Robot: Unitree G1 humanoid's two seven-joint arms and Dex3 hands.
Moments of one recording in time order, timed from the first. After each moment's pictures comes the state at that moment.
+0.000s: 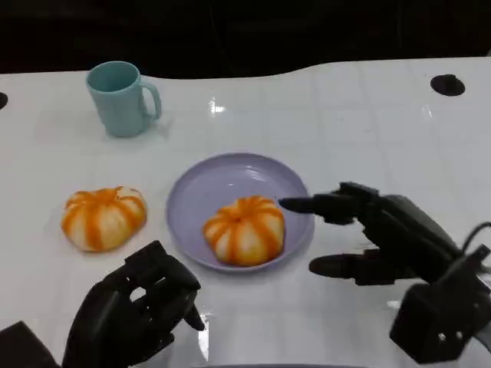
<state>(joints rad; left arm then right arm) 0.17 0.01 0.01 0.07 -0.32 -0.26 -0.49 -0.28 -0.28 0.25 0.34 -0.36 -0.61 0.10</state>
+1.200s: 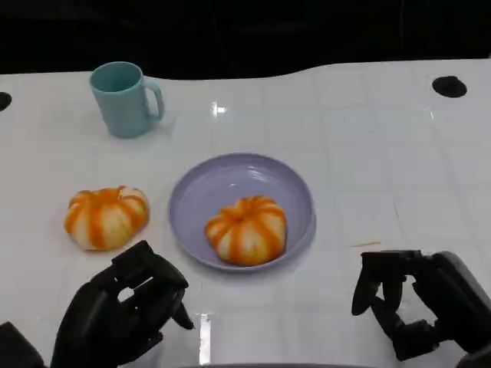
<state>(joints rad) 0.17 0.03 0.04 0.08 -0.34 -0.26 -0.49 -0.02 -0.26 0.15 0.28 -0.42 -0.72 -0.10</state>
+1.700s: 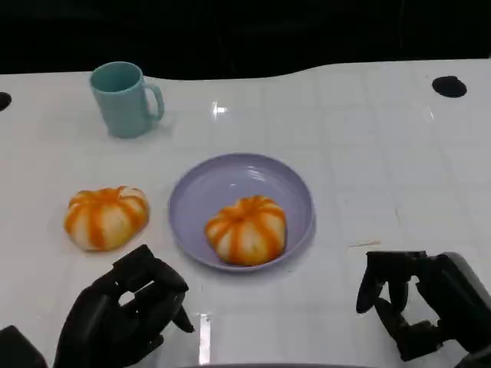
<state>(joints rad) 0.16 0.02 0.03 0.13 -0.34 -0.29 -0.49 -0.04 -0.27 0.15 0.35 -0.44 -0.76 -0.16</state>
